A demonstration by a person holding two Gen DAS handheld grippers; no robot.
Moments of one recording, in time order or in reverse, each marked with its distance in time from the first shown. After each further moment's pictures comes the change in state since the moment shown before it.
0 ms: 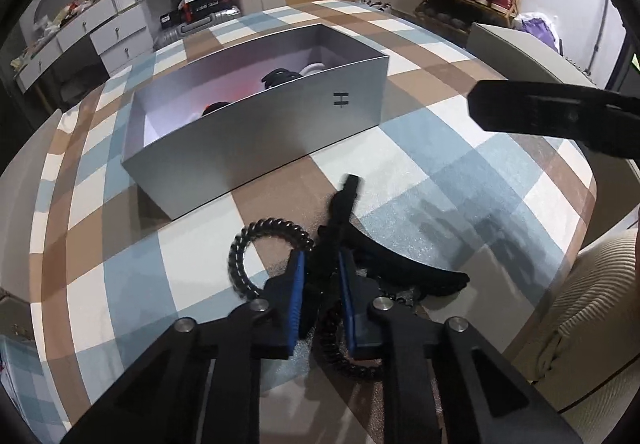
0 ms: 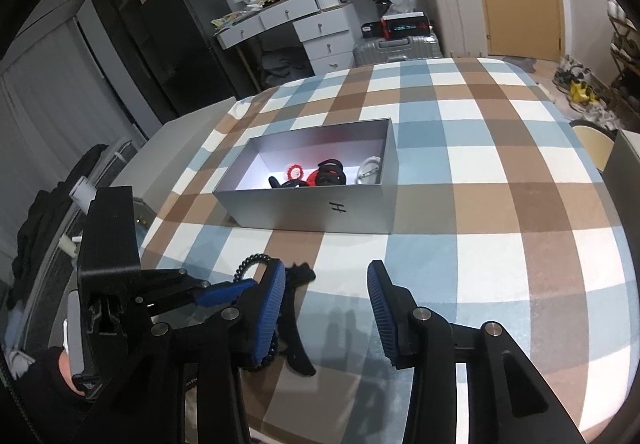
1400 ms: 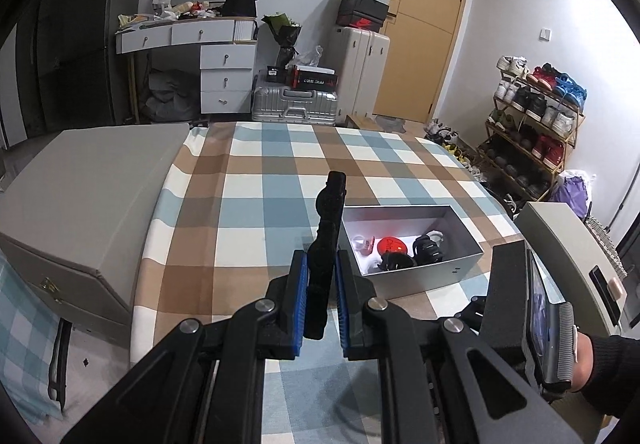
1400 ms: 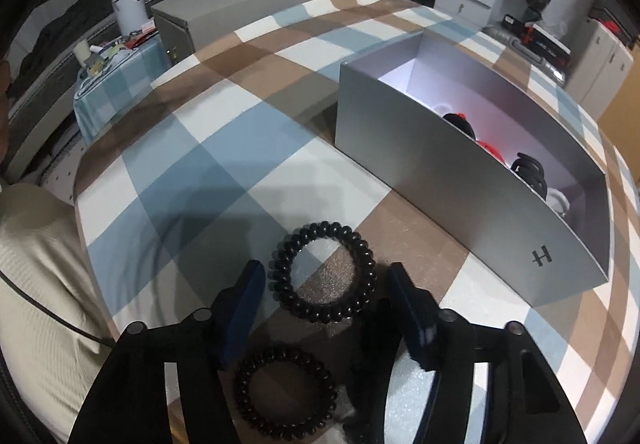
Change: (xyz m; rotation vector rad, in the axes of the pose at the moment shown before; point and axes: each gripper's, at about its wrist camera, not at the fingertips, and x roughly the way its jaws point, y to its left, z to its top) left arm -0.102 0.128 0.000 -0.367 -0.344 0.062; right arm 0.121 0.100 -0.019 -0.572 0.311 0.011
